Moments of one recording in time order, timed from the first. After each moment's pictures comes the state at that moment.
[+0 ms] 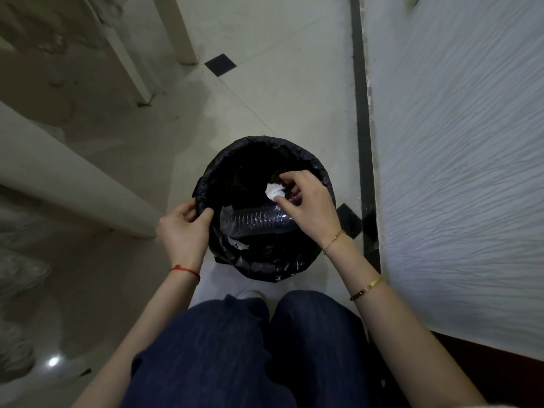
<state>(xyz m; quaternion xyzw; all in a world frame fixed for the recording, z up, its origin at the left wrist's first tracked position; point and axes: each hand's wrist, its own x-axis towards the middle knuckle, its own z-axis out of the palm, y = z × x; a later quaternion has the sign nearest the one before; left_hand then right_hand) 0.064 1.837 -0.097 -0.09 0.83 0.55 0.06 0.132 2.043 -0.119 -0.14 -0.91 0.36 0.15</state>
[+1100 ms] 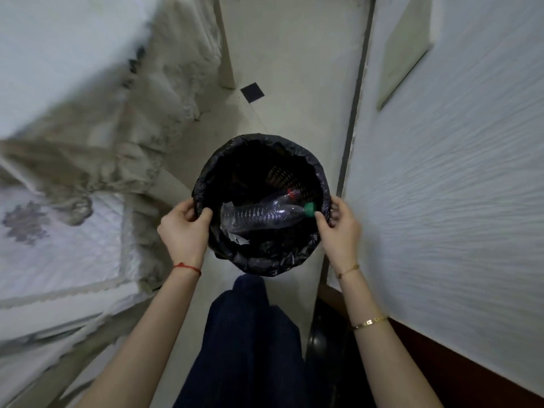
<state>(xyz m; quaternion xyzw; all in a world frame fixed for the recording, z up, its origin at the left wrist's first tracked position) 0.083 1.806 0.295 -0.16 0.86 0.49 0.07 0.185 2.035 0.258 -0.36 -0.79 0.47 0.11</state>
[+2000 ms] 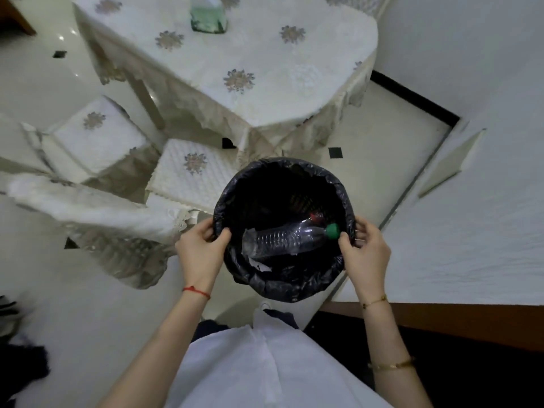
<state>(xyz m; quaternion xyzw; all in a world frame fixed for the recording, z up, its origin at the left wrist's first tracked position) 0.348 1.649 0.585 -0.25 0.78 0.56 -0.08 0.334 1.908 0.586 -0.18 -0.85 0.48 0.09</state>
